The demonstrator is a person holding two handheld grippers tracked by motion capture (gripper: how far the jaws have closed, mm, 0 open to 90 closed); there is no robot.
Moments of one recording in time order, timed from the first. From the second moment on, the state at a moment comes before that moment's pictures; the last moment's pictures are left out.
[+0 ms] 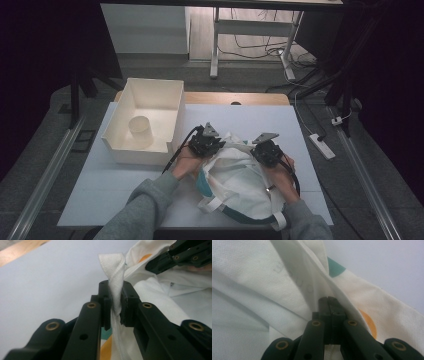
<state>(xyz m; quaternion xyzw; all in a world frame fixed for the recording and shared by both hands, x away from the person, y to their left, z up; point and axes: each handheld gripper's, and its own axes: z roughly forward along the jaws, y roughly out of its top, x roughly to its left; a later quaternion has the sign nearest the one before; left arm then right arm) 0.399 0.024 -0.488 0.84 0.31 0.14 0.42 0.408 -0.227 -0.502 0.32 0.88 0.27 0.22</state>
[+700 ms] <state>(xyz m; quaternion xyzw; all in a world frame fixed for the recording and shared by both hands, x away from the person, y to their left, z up) 0.369 0.032 -0.432 0.85 0.26 0.11 0.45 0.405 -0.229 -0.504 0.33 0.88 0.28 0.22</state>
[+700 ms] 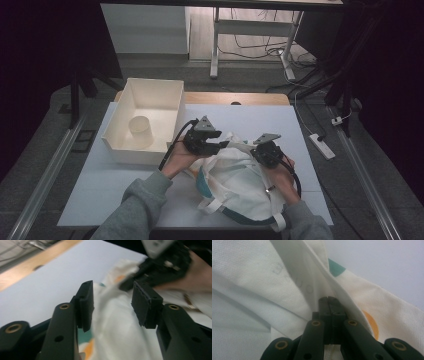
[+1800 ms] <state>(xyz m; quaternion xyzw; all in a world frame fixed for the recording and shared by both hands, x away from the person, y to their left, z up) 0.382 -0.008 -0.499 0.92 0.22 0.15 0.29 0.347 -0.179 -0.490 0.18 0.93 0.32 0.05</state>
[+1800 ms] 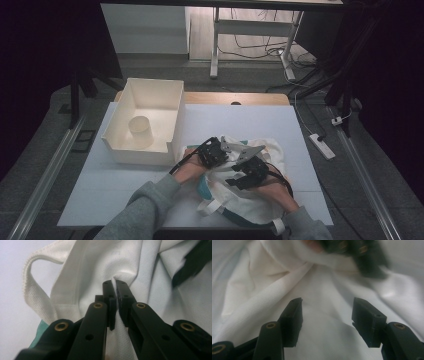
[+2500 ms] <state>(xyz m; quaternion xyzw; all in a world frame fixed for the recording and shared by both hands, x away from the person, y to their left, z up) 0.385 0.009 -0.486 0.87 0.27 0.24 0.33 0.314 -0.194 -0.466 0.15 0.94 0.31 0.03</state>
